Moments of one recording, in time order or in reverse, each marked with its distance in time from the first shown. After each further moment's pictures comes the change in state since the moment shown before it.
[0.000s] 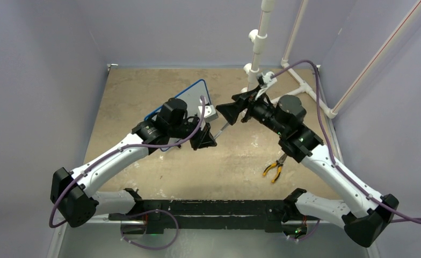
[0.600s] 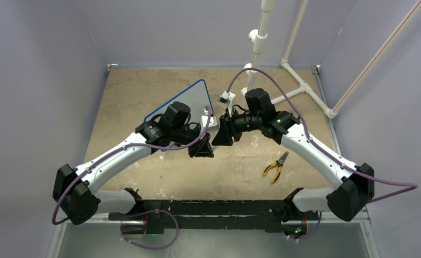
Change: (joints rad) left arm 0.000 0.026 -0.025 -0.146 0.146 0.173; right arm -0.020 0.294 0.153 -0.521 -0.550 -0.244
